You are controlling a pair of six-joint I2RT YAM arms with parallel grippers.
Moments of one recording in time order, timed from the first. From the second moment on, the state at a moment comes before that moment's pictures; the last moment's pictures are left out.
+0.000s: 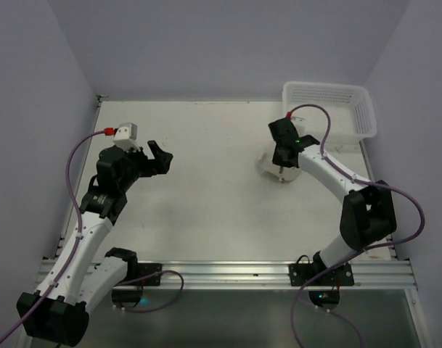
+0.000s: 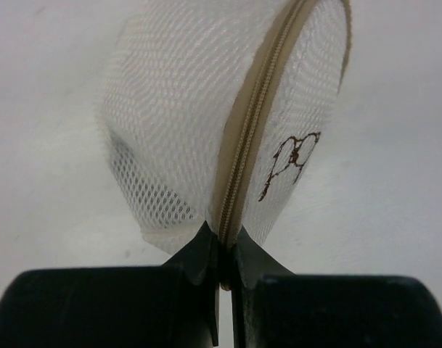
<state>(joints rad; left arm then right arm) -0.21 0.84 0.75 -0.23 0.10 -0.38 0.34 1.61 1.22 -0.66 0.44 0.62</state>
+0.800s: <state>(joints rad) -0.23 0.90 0.76 -0.31 0.10 -0.65 0.88 1.61 1.36 -0.52 0.09 0.26</state>
